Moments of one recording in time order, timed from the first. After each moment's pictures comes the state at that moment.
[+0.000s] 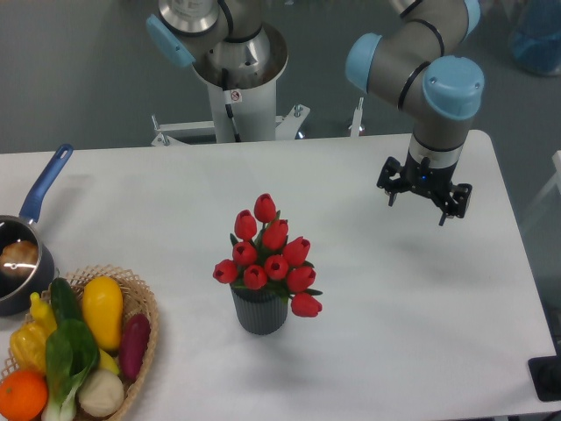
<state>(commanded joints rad) 2.80 -1.88 -1.74 -0.98 1.55 1.31</state>
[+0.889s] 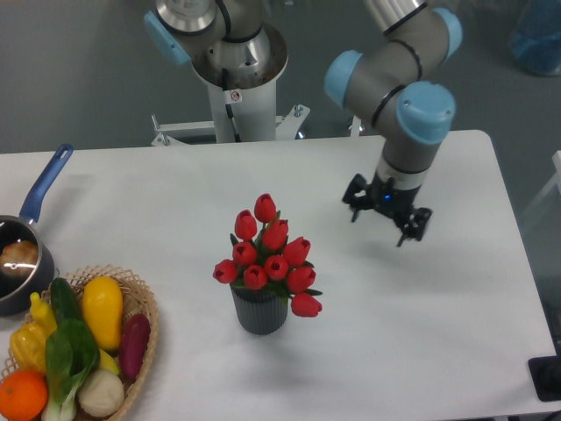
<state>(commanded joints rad) 2.65 -1.89 -1.80 -0.97 1.40 1.30</state>
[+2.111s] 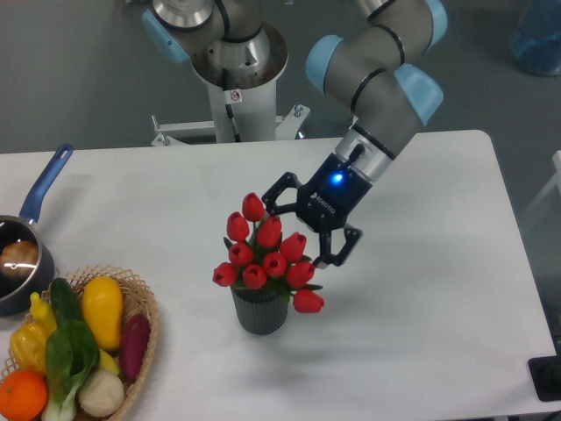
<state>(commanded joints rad) 2.67 -1.85 -1.84 -0.96 0.51 1.39</state>
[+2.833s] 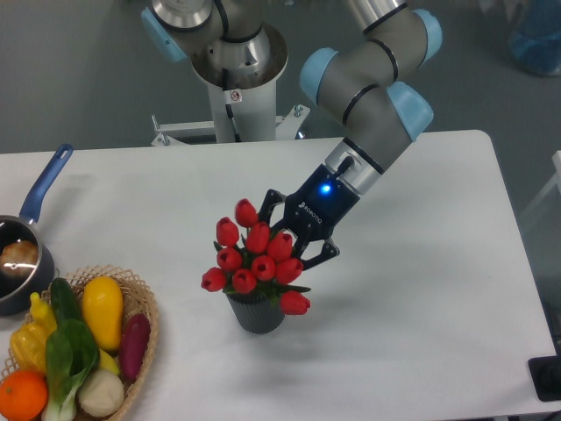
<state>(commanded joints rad) 2.68 -1.85 -1.83 -0.96 0.51 1.39</state>
